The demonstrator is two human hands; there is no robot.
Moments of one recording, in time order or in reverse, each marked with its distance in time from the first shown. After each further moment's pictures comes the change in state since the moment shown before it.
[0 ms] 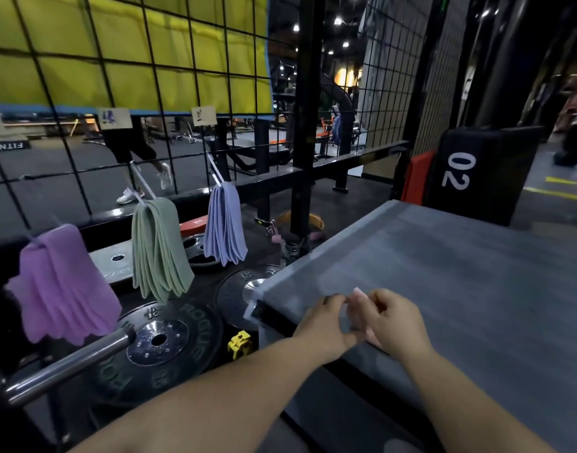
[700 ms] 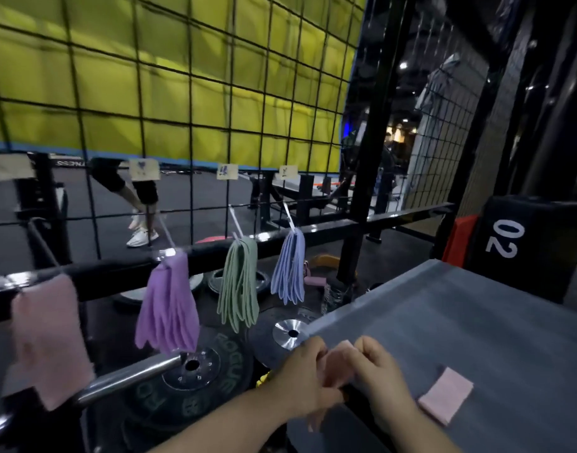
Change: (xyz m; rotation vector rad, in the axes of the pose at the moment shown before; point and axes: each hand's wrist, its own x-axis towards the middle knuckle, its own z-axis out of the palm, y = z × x) left_hand -0.086 -0.066 -0.087 -0.043 0.180 0.009; right_hand -0.043 -0.093 0.058 0.620 -0.303 0.007
